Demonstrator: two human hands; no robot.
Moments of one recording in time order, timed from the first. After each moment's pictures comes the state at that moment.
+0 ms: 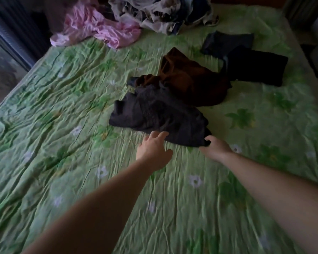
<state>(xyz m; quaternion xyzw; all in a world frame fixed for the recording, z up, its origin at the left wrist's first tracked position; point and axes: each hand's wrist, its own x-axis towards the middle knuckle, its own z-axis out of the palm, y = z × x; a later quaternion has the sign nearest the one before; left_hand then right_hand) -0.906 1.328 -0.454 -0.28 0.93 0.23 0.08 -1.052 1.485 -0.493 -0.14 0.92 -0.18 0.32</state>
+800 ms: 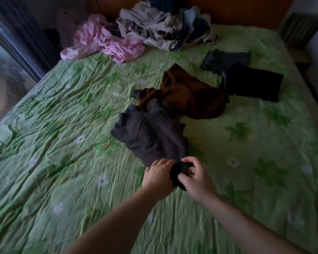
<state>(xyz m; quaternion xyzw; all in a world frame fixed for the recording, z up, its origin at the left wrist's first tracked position) -0.882 1.365 -0.472 -0.23 0.94 0.24 0.08 -0.948 1.483 -0.458 -0.11 0.79 -0.52 0.30</state>
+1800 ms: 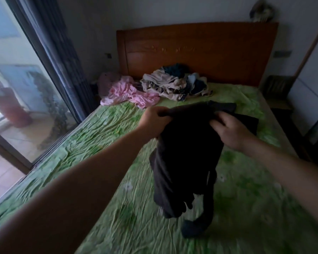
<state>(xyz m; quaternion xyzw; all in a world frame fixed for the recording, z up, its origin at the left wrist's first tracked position) -0.810 1.393 -0.121 -0.26 0.82 0.46 -0.24 -0.930 1.582 -0.125 -0.36 0.81 -0.43 0.17</state>
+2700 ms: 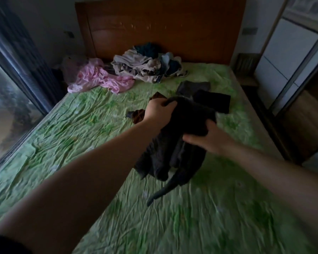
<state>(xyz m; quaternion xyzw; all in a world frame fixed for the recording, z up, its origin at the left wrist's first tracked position) -0.860 1.448 -0.164 -0.27 0.79 0.51 -0.20 -0.906 1.623 -0.191 -0.21 0.87 -0.39 0.22</state>
